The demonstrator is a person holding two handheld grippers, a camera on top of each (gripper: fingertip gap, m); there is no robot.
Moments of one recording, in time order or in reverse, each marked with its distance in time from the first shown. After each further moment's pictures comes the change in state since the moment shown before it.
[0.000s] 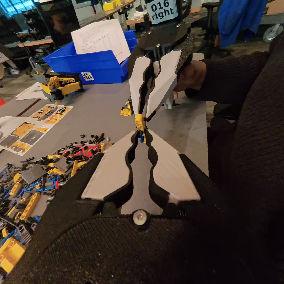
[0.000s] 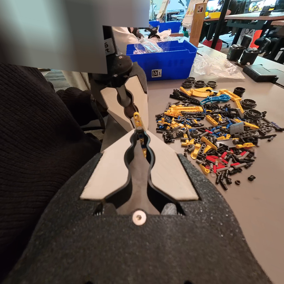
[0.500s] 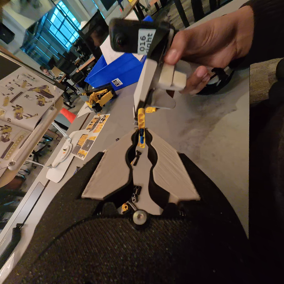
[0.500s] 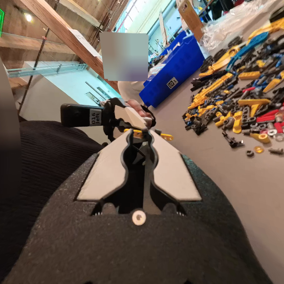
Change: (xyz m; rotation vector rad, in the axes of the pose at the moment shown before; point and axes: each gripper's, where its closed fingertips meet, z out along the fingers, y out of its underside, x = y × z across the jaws) left arm -0.009 -0.005 0.002 -0.090 -0.251 0.355; right arm 0.010 -0.006 -0.008 0.220 -0.201 0.721
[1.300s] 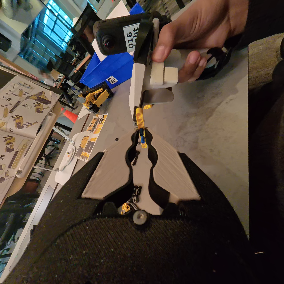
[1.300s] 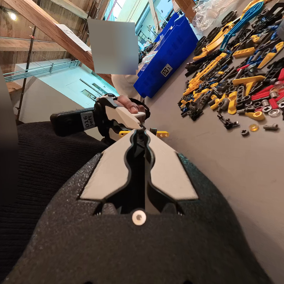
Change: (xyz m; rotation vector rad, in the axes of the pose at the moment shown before) left arm 0.012 0.002 0.006 -0.050 0.011 0.104; right arm 0.009 0.012 -0.006 -0.057 0.040 0.087
